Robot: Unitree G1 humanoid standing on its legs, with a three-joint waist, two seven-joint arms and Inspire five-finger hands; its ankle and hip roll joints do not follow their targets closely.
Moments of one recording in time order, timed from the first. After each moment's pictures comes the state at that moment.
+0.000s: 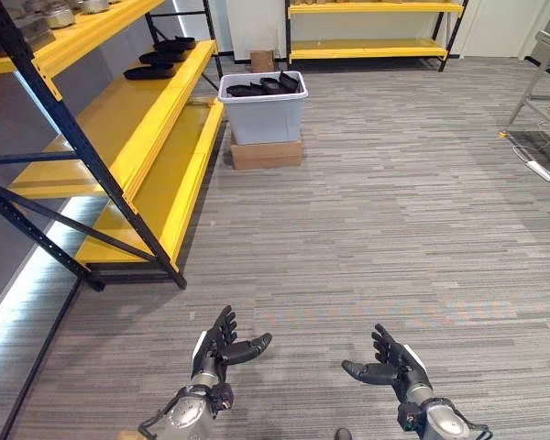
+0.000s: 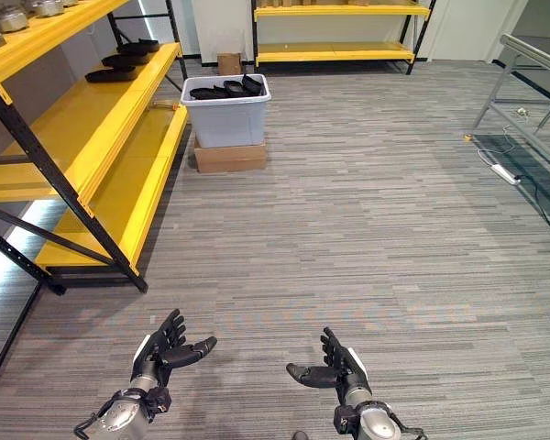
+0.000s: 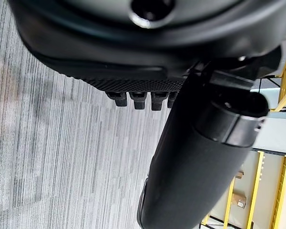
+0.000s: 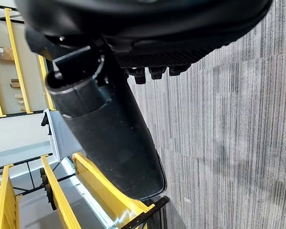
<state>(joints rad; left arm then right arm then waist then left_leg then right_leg) 0.18 0.29 -0.22 0.33 -0.51 -0.11 0.10 0.22 -0.36 0.27 0.32 0.44 -0.04 -0.03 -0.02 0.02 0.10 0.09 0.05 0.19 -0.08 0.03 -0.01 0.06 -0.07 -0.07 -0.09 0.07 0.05</state>
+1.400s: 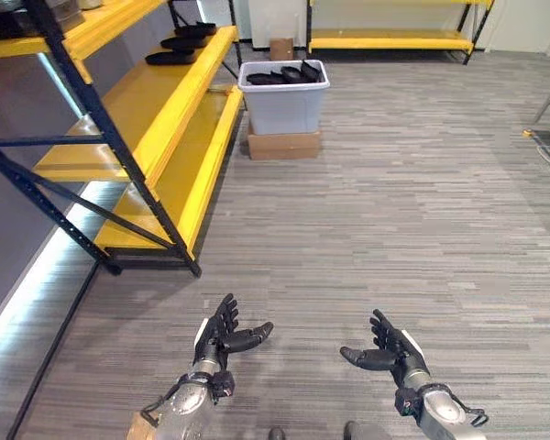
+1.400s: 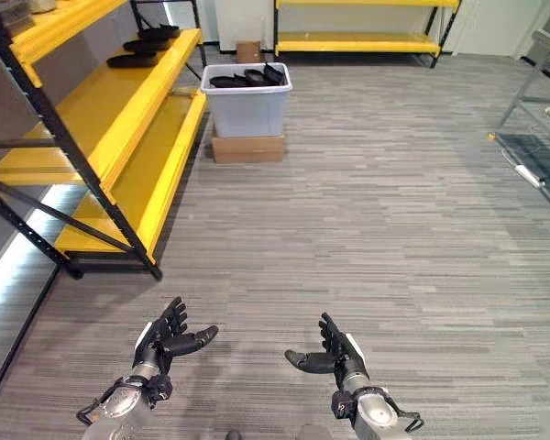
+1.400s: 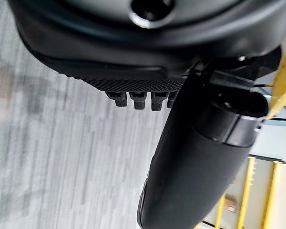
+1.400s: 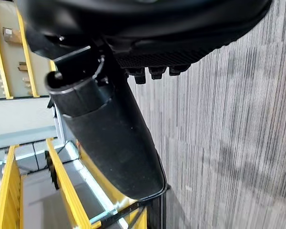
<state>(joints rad) 0.12 0.30 -0.23 0.34 -0.49 -0.11 0.10 0.17 -0.36 0.27 0.33 0.44 -0.06 -0.03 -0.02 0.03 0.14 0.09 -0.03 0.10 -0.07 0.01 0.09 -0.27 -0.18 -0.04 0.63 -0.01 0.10</state>
